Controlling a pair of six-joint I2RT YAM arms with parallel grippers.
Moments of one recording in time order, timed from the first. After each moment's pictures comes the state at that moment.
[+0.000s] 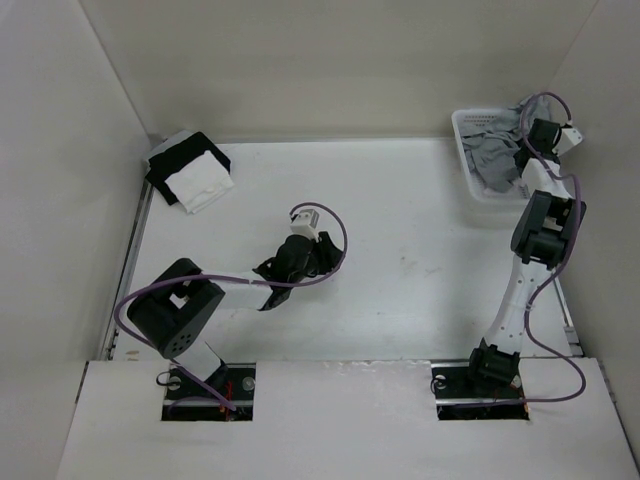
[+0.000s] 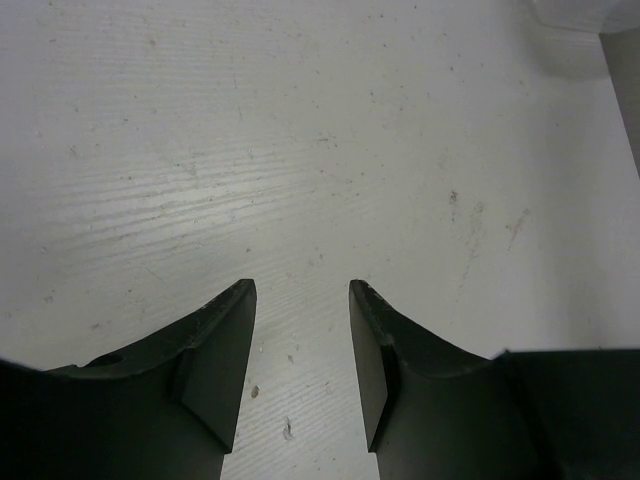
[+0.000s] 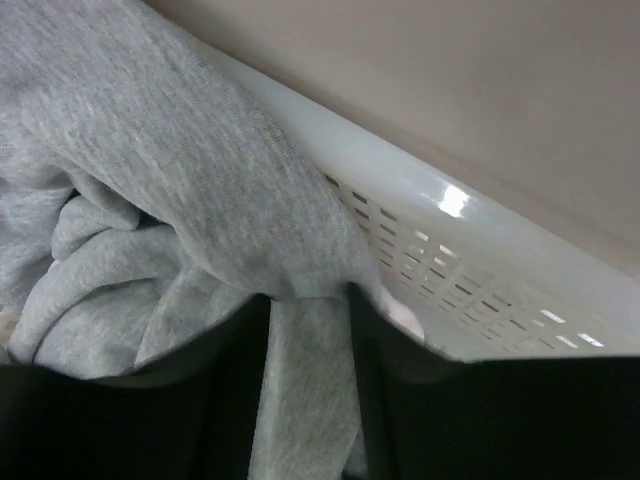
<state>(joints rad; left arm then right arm) -0.76 1.58 0.57 0.62 -0.11 -0.68 -0.35 2.41 2.03 -0.20 0.36 0.59</state>
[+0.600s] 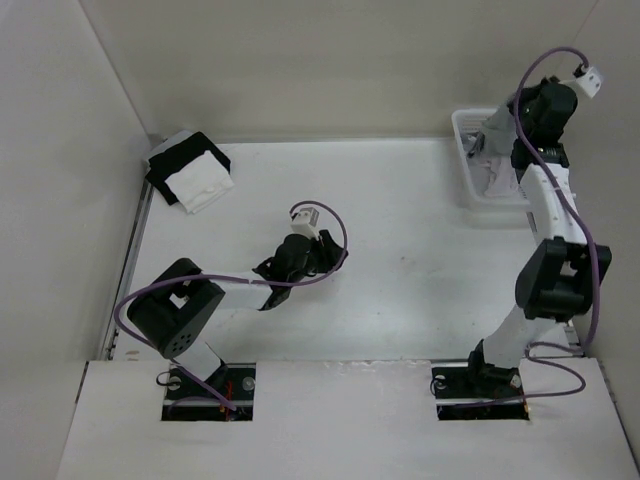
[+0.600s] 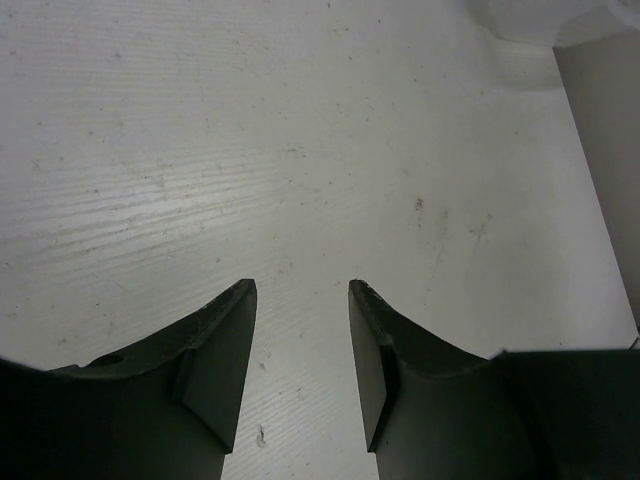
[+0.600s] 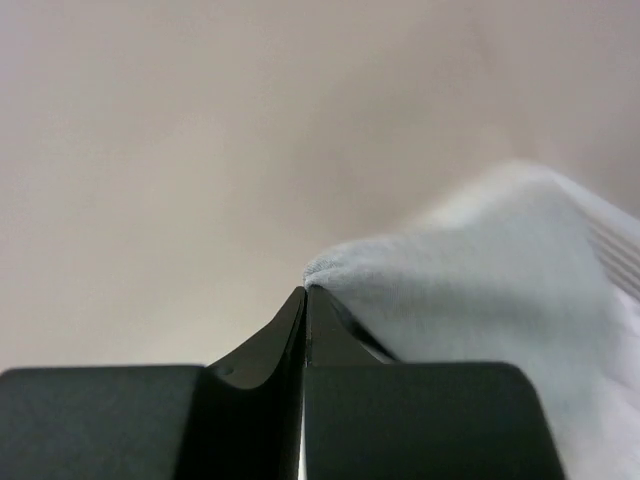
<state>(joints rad) -0.75 1.58 0.57 0.66 -0.07 -0.71 -0.19 1.76 1.62 0.12 0.21 0.58</state>
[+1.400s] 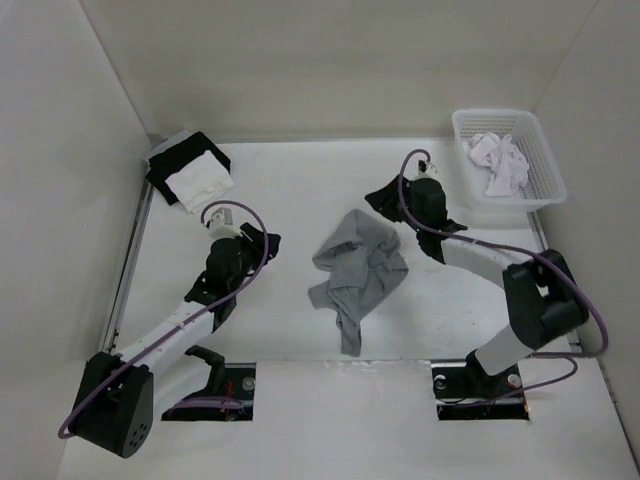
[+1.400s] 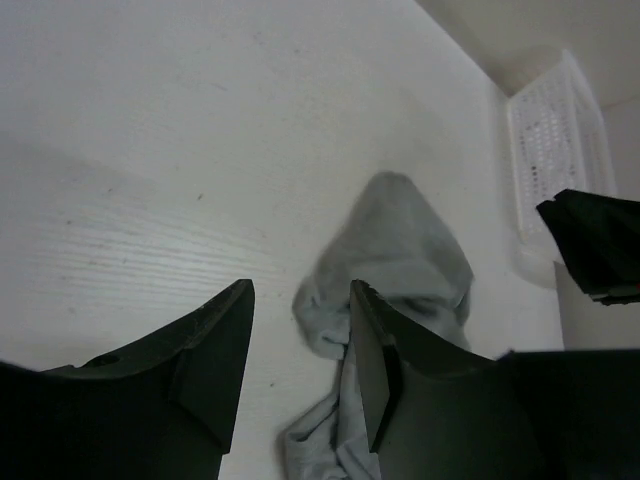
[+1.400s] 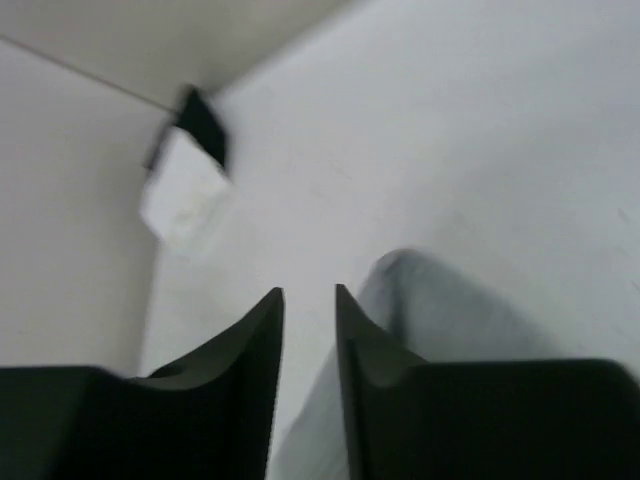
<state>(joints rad) -0.40 0.98 0.35 0.37 -0.11 -0.83 0.43 1.49 0.88 0.43 -0.01 0.84</state>
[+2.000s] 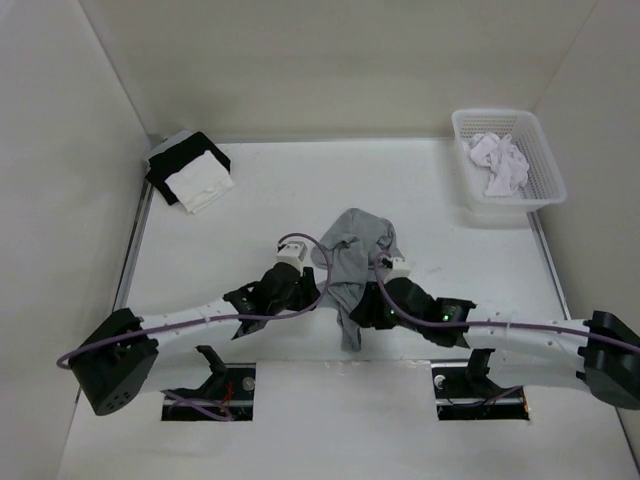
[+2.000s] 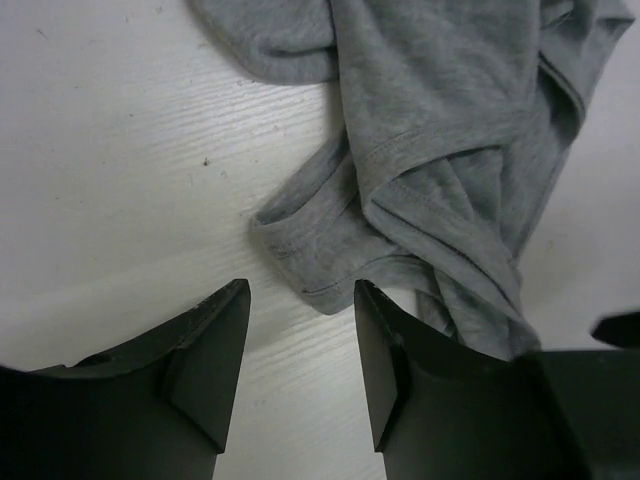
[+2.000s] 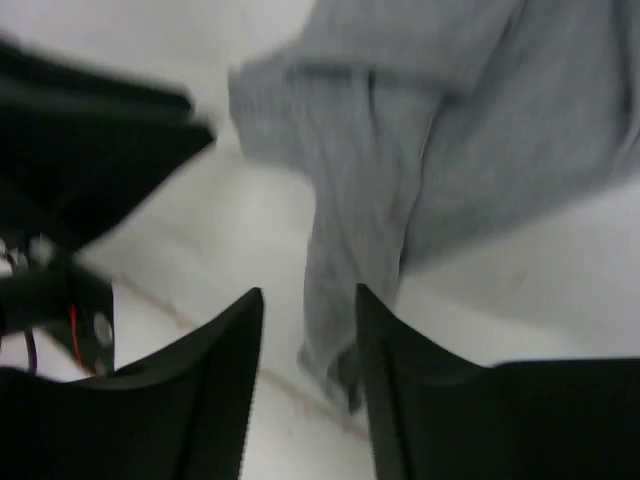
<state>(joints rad) -0.86 1.14 0.40 0.09 -0.20 -0.63 1.04 1.09 0.49 -0.08 0.20 0.95</state>
